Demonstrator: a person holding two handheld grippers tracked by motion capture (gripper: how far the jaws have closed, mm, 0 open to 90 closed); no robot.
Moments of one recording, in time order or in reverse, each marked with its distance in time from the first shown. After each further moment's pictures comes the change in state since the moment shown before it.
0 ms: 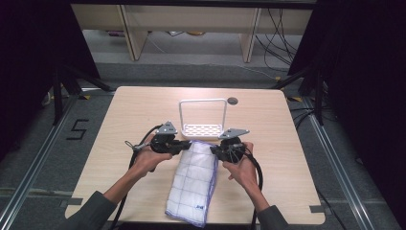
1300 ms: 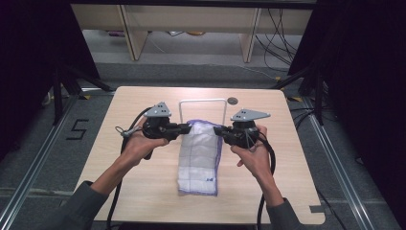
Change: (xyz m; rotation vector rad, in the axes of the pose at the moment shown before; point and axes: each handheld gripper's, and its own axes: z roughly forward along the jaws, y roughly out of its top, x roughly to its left) left arm -0.021 0.068 -0.053 -0.105 -0.012 0.044; right arm -0.003 0.049 -0.069 -0.214 0.037 -0.014
